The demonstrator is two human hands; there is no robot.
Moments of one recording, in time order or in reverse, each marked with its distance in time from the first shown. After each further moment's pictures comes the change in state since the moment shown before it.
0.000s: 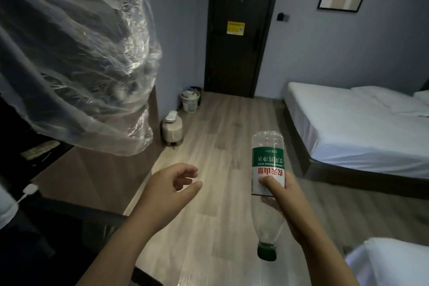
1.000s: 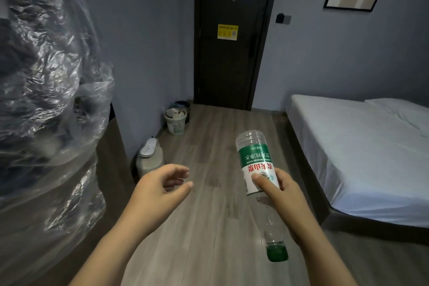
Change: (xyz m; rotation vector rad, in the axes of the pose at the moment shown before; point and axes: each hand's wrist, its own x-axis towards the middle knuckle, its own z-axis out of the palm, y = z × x) left_hand 0.524 -0.031 0.079 0.064 0.012 0.046; right_hand 0.507 -0.088 0.006 0.028 0.025 -0.090
